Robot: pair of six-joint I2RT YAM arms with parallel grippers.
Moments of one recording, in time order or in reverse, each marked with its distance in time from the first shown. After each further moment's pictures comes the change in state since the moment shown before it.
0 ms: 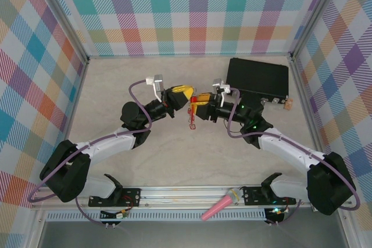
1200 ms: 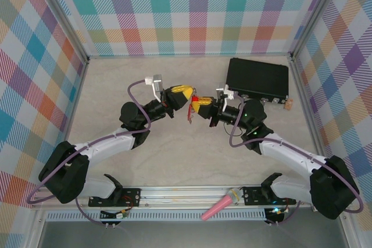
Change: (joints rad) left arm 0.000 -0.013 0.000 -0.005 0.000 0.004; right arm 0.022 -0.059 -0.076 0.125 0.090 -0.051
